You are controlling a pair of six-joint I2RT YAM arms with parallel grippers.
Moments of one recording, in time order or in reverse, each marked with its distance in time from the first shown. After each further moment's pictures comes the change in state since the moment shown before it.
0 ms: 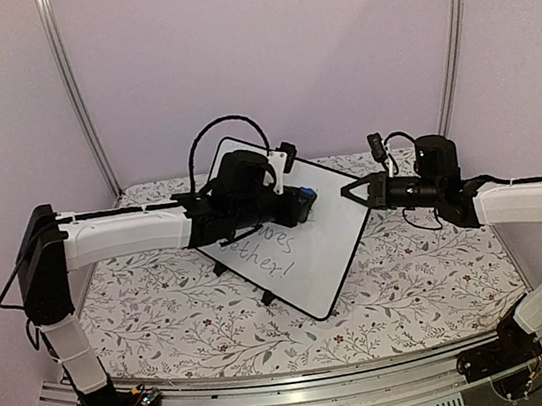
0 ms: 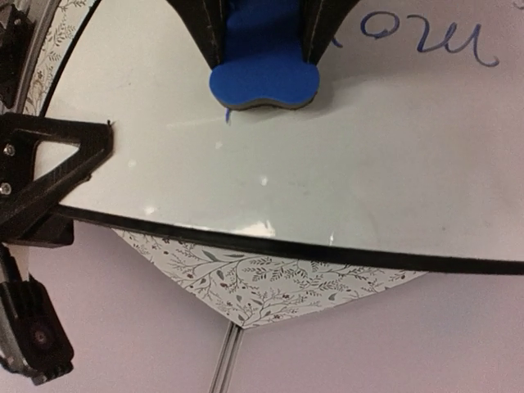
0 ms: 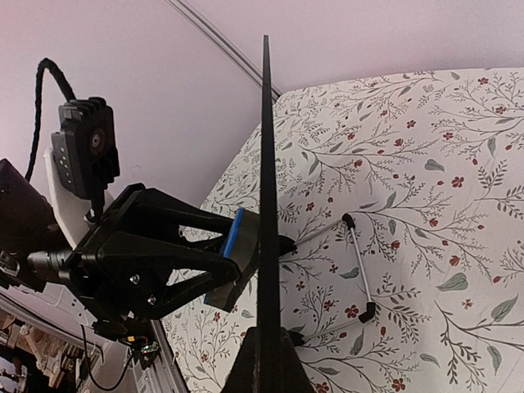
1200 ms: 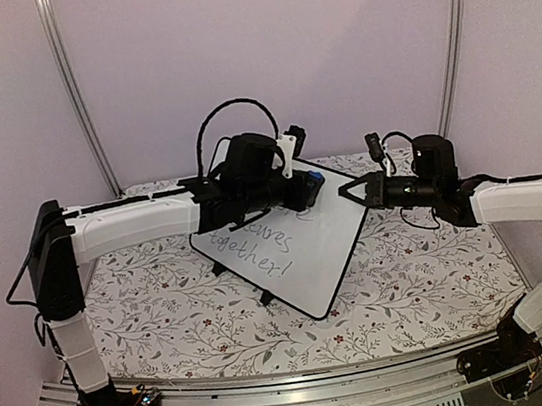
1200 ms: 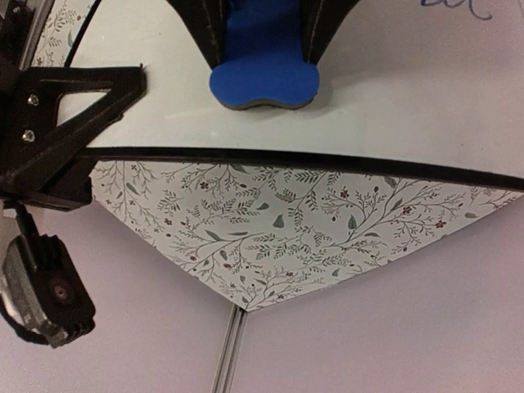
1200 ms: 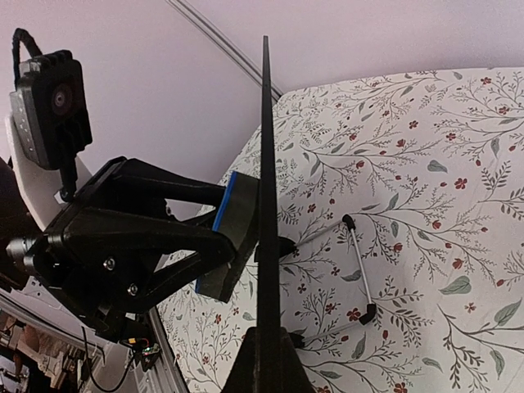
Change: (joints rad) left arm 0.003 0.063 0.155 -0.066 -0.017 0.039; right arm 0.004 0.021 0.011 0.013 0.001 0.010
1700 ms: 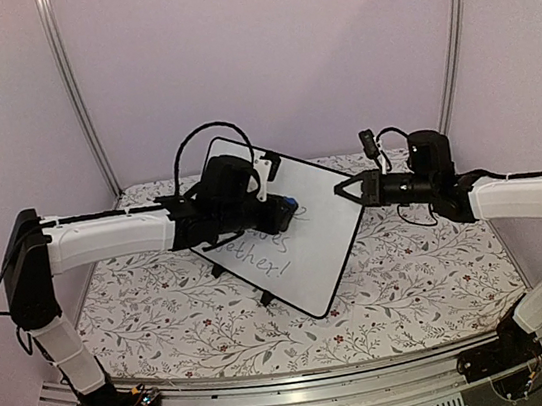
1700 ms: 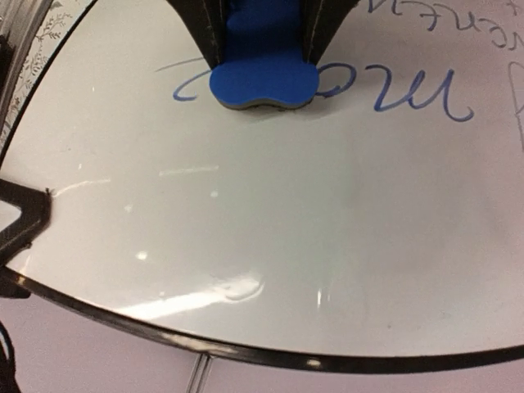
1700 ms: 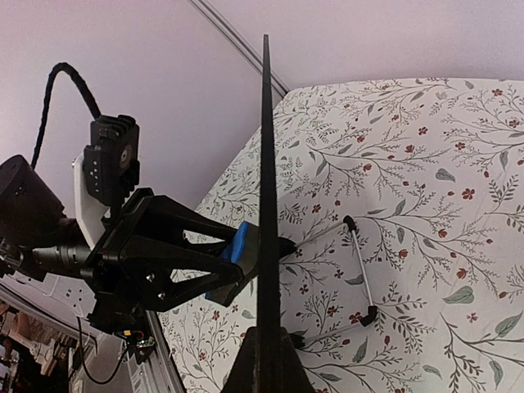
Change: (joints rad) left arm 0.030 -0.153 -0.264 -0.003 -0.006 -0.022; right arm 0.017 0.005 0.043 -0.050 -0.003 -0.055
